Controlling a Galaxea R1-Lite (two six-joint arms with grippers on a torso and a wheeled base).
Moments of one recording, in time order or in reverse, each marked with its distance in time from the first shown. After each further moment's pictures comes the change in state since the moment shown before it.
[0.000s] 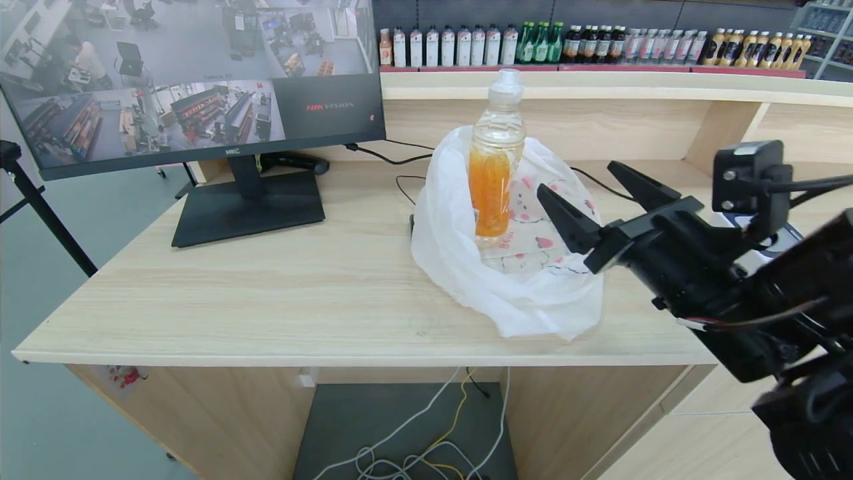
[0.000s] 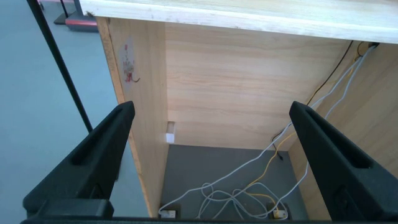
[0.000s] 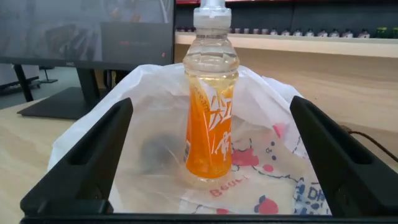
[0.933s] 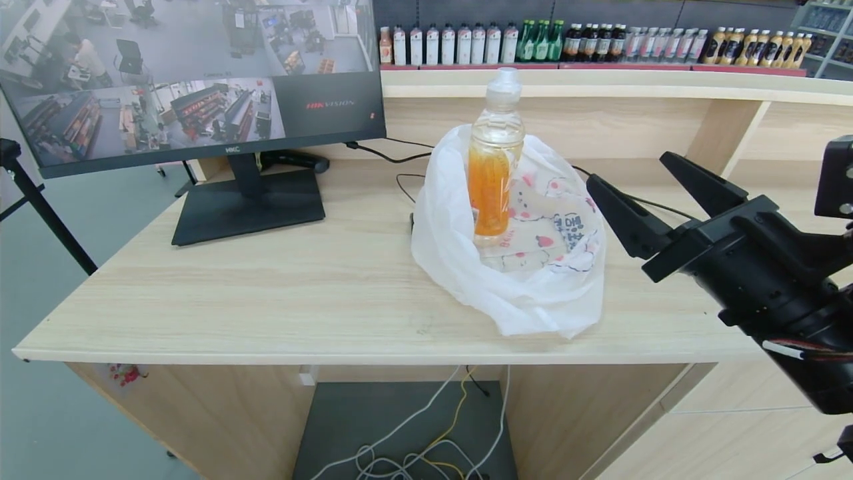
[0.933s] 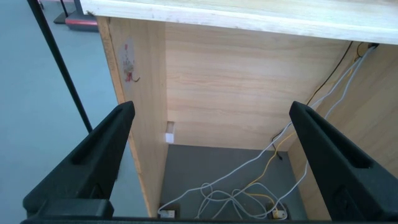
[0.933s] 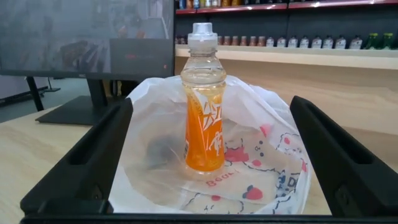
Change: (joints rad) left arm 0.000 0.000 0.000 0.001 0.001 -0.004; right arm -0.013 -0.138 0.091 0.001 0.001 0.022
